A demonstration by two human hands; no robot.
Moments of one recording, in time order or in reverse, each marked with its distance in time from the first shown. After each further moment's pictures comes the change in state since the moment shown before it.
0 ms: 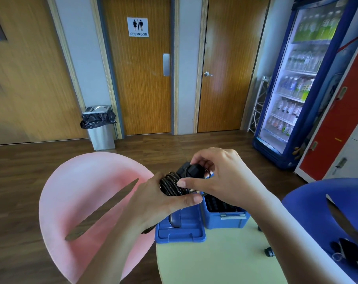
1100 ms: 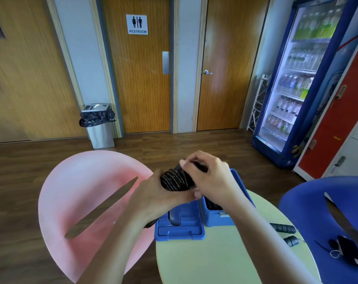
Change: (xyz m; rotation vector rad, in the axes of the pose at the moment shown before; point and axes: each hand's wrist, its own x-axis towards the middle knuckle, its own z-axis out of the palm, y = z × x) left_hand 0.012 -0.003 0.010 0.103 0.002 -0.086; right_hand 0.001 -0.006 0.031 0.413 0.051 0.359
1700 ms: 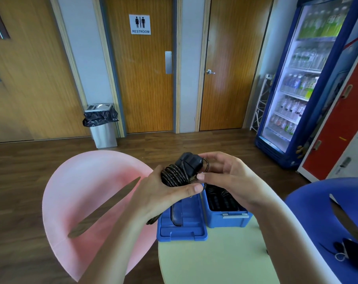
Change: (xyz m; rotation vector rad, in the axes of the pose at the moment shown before) left_hand 0.005 -0.003 -0.005 -0.138 0.018 0.085; right_hand 0.008 0.026 -0.033 0.390 -0.259 0.013
